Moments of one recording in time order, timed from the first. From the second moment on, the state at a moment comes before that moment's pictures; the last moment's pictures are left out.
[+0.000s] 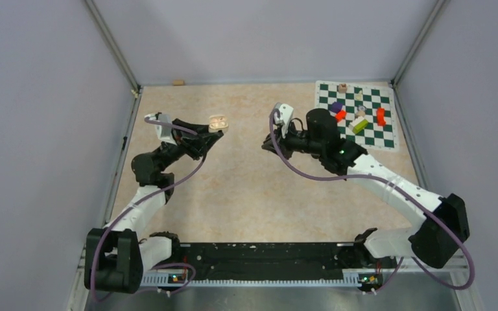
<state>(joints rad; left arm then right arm) -0.11 1.12 0.50 1.29 0.92 -0.72 0.68 1.25 1.09 -0.12 -0.43 -0.20</state>
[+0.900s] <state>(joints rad) 0.05 0.91 0.47 0.87 0.93 -0.43 0.63 1.66 1.09 -0.10 -0.26 -0.14</state>
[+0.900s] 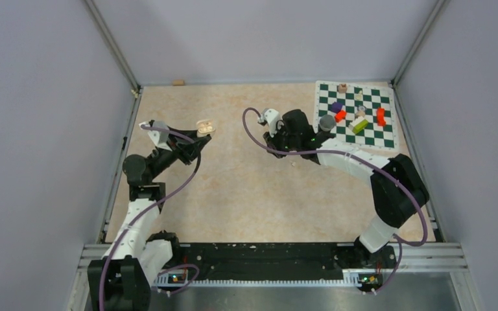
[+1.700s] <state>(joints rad) 0.05 0.90 0.45 0.87 0.92 -0.45 0.58 1.86 1.24 -0.49 0.01 -0.50</state>
